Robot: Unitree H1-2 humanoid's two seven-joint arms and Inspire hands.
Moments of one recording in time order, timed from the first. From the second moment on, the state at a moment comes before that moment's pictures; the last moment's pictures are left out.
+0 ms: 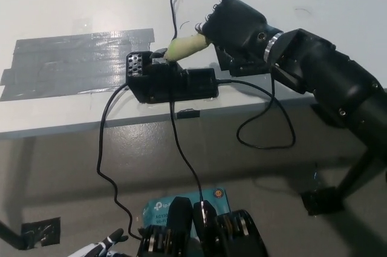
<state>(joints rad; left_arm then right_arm) 0.04 0.49 -0.21 -0.07 -0.05 0.46 -0.45 -1.18 -0.29 0.83 0.84 -1.14 -0.29 -0.16</state>
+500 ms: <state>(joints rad) 0.04 0.49 -0.21 -0.07 -0.05 0.46 -0.45 -1.17 -0.25 0.84 0.79 -1.17 -0.22 -0.02</state>
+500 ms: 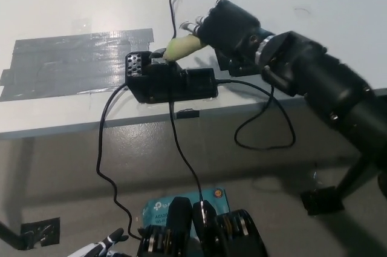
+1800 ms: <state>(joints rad) 0.05 0.49 -0.20 -0.07 -0.04 0.46 -0.45 -0.71 -0.42 0.65 -0.25 -1.15 -0.04 0.44</state>
